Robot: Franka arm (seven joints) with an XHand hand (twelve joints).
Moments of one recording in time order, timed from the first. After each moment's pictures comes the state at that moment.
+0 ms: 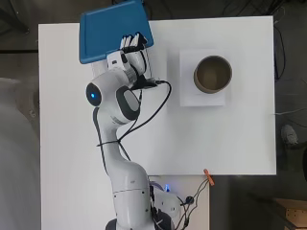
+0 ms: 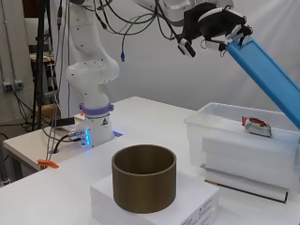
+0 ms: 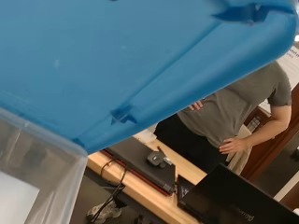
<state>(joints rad) 0.01 -0.23 0.14 -2.06 -0.70 2.19 -0.57</state>
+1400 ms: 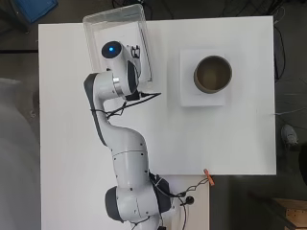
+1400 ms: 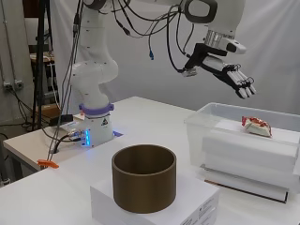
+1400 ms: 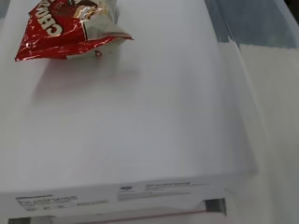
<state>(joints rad) 0.08 0.08 0.09 -1.83 -0.08 1.69 -0.70</state>
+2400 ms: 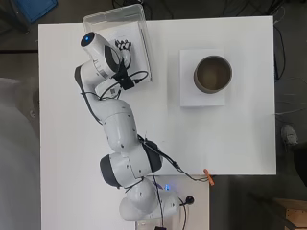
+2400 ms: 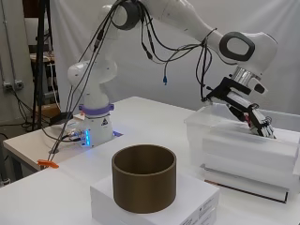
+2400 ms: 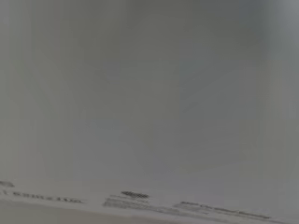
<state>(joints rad) 0.17 0.47 0.15 -1.59 -0.39 1.64 -0.62</state>
